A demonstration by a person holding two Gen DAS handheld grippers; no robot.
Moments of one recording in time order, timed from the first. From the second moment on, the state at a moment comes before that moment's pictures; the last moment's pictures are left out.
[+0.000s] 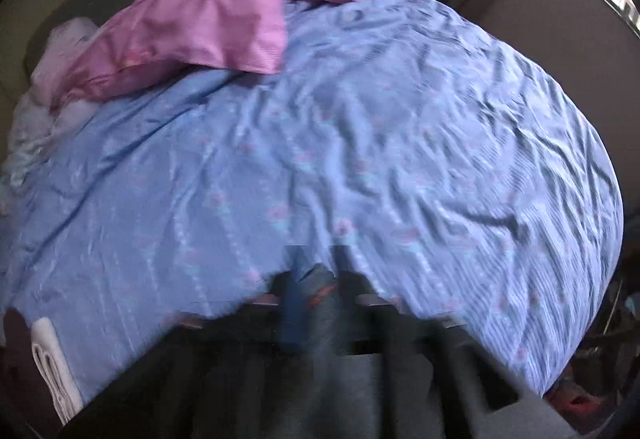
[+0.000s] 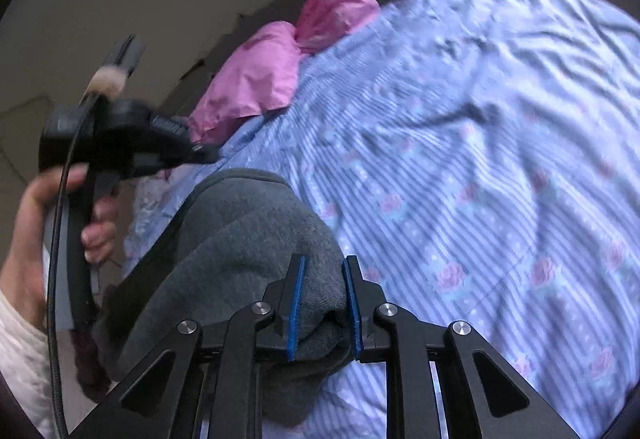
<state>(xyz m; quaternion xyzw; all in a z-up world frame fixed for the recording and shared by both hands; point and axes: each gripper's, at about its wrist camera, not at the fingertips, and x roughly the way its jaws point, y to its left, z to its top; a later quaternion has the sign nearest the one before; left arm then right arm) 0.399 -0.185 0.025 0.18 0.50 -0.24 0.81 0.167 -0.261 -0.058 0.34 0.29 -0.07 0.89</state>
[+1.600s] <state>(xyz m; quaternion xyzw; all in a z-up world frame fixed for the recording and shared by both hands) 0.406 -0.186 -0.020 0.22 0.52 -0.17 0.81 0.158 -0.270 -0.065 0.30 0.36 -0.11 0.88</state>
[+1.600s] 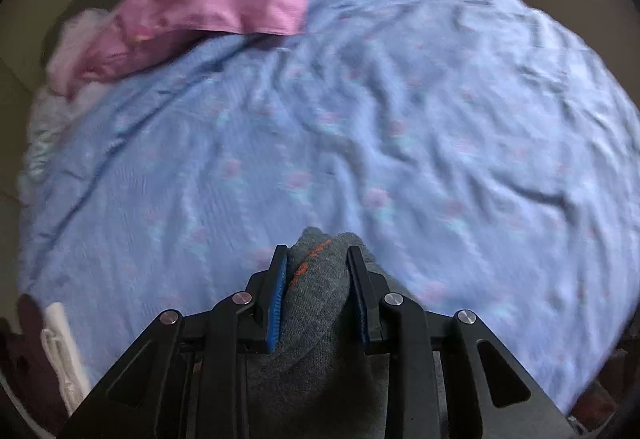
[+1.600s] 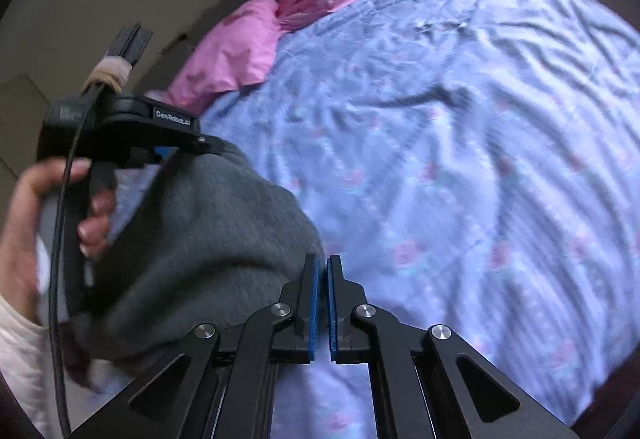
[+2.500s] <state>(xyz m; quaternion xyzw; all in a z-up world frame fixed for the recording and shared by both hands) 0.241 0.104 0.031 0.08 0.41 0.00 0.91 0.146 -0.222 -0.034 0.30 0.29 -0.04 0.91</state>
